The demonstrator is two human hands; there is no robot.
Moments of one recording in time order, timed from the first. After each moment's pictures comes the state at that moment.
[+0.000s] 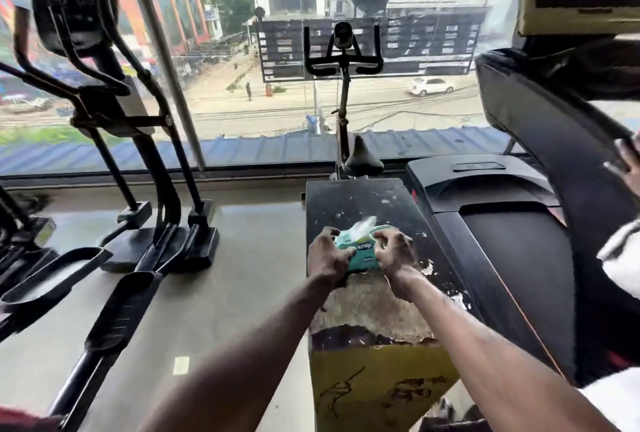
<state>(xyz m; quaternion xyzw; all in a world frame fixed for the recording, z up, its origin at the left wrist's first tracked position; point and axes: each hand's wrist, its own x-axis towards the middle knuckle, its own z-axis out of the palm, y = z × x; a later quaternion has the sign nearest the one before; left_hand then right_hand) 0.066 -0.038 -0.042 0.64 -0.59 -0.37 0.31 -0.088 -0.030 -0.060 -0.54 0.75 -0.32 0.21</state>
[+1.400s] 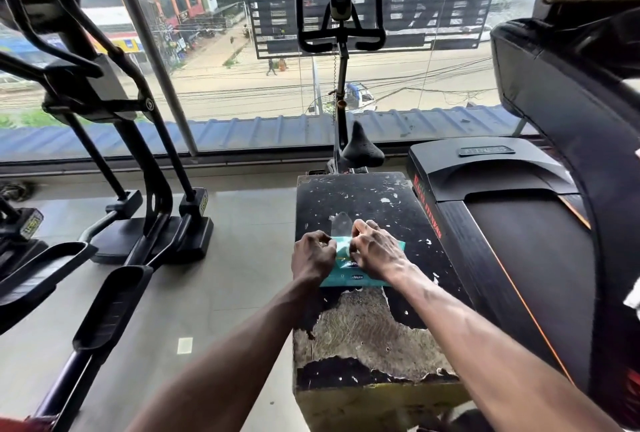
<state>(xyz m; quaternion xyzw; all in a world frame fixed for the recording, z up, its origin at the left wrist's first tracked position) 0.053 -0.123 -0.086 0.67 -0.63 -0.29 0.28 -0.108 -0.111 -0.081 -0.78 0.62 -0.05 0.04</state>
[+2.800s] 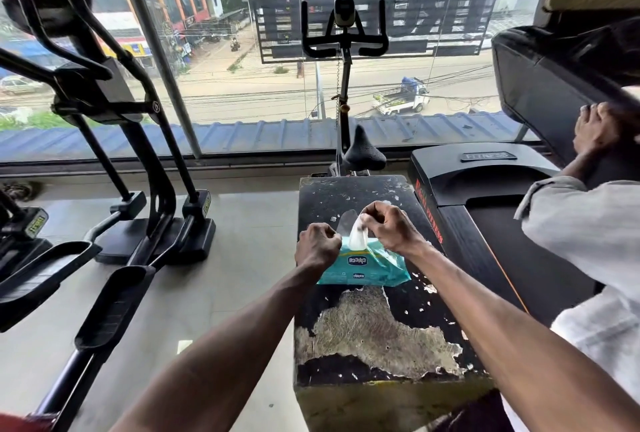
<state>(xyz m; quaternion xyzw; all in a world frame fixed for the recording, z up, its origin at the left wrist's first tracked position) 0.048 -0.132 -0.070 0.67 -0.64 -0.30 0.25 -0.136 -0.128 -0.052 -0.66 0.59 -0.36 0.30</state>
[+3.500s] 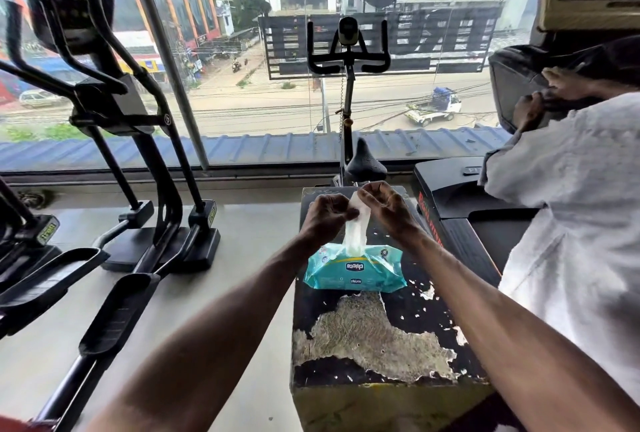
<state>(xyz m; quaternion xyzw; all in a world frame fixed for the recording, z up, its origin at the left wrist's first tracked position) 0.041 -0.154 -0.014 0.47 -0.69 -0.40 0.38 -0.128 -0.126 0.000 -0.58 0.55 -0.47 0.36</state>
